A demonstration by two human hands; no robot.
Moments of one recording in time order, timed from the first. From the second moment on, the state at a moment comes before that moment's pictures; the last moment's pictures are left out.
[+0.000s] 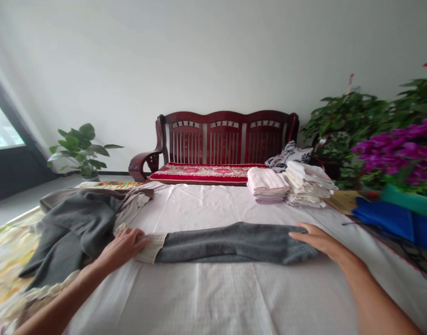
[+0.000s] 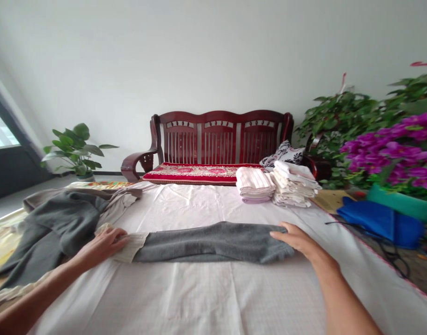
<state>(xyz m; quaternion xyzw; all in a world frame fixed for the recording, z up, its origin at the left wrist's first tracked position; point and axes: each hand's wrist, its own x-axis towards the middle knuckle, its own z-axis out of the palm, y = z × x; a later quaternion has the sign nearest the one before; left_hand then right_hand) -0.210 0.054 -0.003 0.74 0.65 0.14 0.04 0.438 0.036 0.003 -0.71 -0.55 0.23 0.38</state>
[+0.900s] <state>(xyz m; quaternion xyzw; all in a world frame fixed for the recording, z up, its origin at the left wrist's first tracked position) -0.118 0.071 0.003 0.85 0.46 0.26 0.02 0.375 0.034 0.028 -0.58 -0.76 0.08 0.28</state>
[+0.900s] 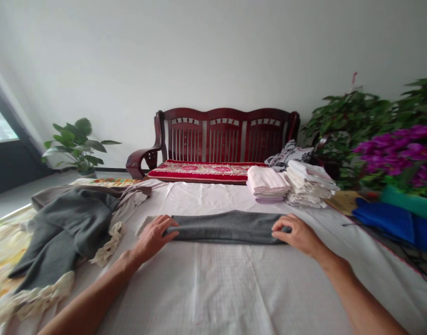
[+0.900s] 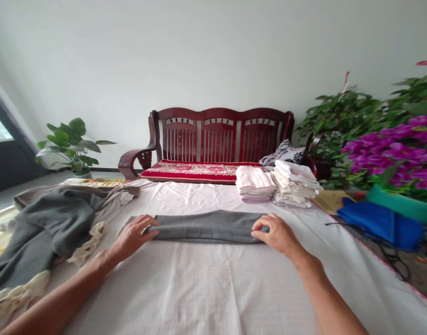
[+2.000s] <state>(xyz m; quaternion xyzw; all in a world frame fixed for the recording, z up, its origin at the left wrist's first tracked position) -0.011 0.063 0.016 0.91 0.34 0.22 0.07 0.345 0.030 0.023 -0.51 -0.83 0.04 0.22</state>
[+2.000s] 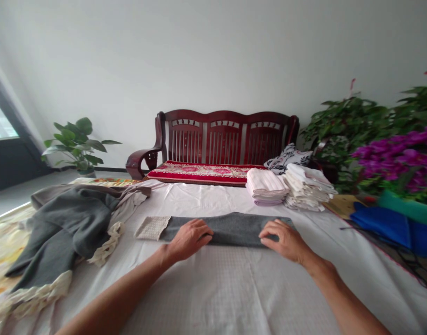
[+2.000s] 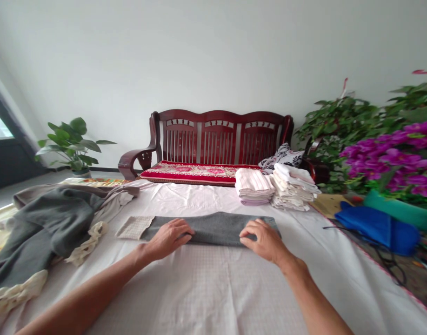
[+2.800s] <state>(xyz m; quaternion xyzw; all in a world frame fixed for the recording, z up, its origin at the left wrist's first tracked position) 0.040 0.119 -0.019 0.95 0.28 0.12 0.06 0.360 0.064 -0.029 -0.68 -0.73 -0.06 0.04</state>
